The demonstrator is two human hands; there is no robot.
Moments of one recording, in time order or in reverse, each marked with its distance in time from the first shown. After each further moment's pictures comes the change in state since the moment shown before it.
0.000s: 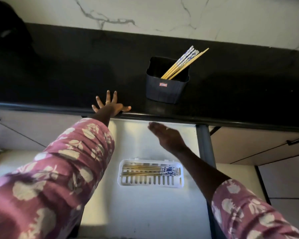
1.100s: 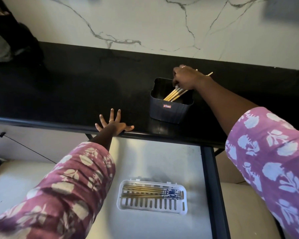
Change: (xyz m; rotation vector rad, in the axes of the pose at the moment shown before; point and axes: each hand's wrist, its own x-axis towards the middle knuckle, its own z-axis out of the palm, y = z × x) left_hand 0.015 -0.003 0.003 -0.022 -0.032 -0.042; right_hand 0.222 0.163 -0.070 -0.456 -0.751 0.063
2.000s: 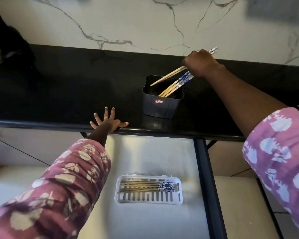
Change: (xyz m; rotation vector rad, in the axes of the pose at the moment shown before) left_hand -0.006 0.000 0.000 0.020 0.024 0.028; right_hand -0.064 0.012 -0.049 -0.184 0.084 0.232
